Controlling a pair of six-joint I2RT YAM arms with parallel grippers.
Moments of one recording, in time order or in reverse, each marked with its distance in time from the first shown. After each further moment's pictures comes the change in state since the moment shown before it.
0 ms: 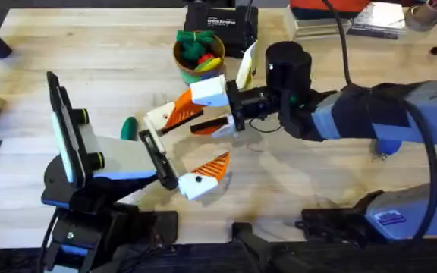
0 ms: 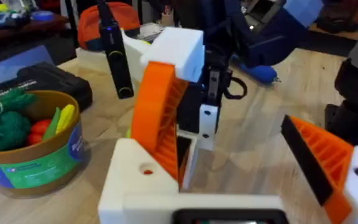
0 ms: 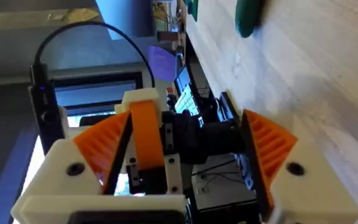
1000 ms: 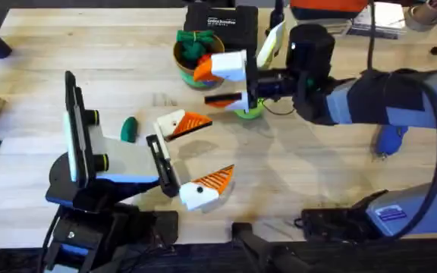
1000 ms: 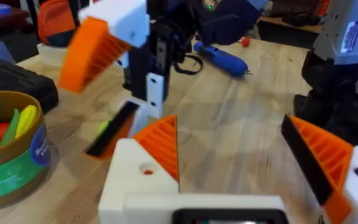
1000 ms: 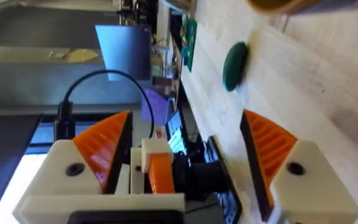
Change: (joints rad) left arm -0.021 0.001 -0.002 -0.026 0.085 -0.001; right arm -0.159 -0.001 0.036 -0.017 0.035 -0.092
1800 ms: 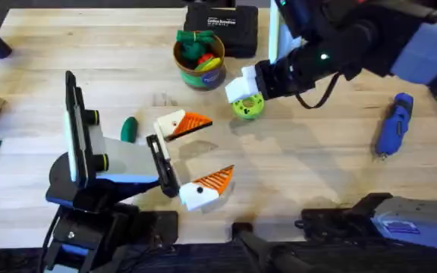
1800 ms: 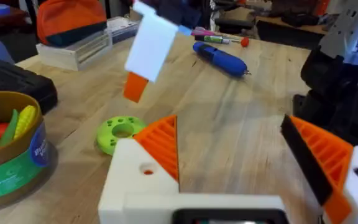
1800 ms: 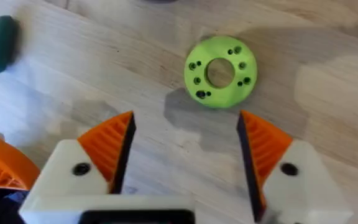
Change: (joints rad) left arm 0.000 0.000 0.000 0.000 0.003 -0.001; right arm 0.114 -0.225 0.489 -1.535 0.919 -0.892
